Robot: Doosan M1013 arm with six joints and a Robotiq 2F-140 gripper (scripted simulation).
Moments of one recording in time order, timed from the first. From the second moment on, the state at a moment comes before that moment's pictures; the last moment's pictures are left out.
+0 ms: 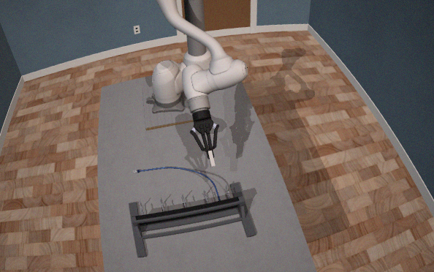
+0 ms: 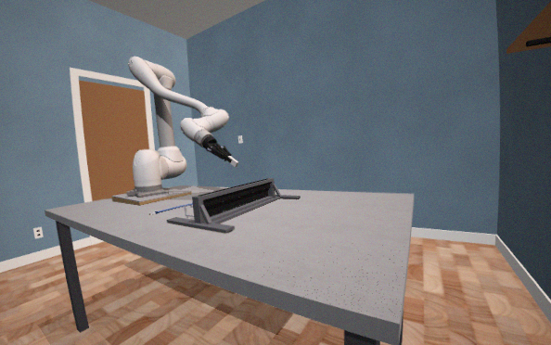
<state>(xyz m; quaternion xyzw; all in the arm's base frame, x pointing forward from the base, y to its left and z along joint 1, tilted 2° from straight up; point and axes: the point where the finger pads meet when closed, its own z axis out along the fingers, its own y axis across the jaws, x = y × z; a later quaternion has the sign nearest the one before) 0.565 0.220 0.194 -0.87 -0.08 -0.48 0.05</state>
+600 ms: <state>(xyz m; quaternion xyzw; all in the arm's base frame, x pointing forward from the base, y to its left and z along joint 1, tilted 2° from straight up) 0.555 0.207 0.203 -0.88 -0.08 -0.47 0.05</state>
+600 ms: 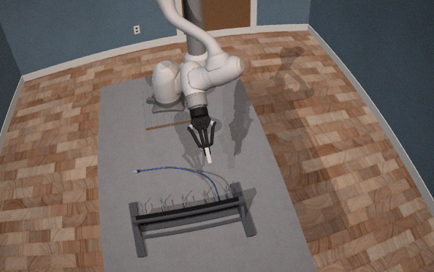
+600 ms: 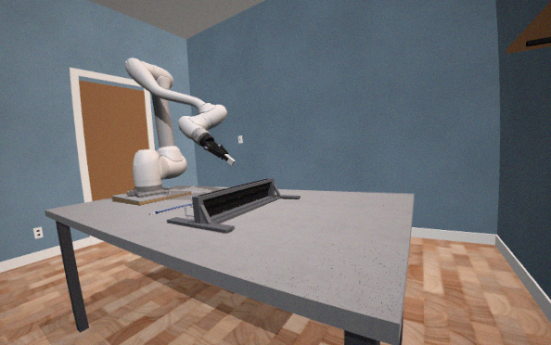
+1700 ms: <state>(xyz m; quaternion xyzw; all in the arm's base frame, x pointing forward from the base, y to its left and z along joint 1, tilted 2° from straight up) 0.571 0.121 0.201 -0.88 -0.07 -0.47 0.03</state>
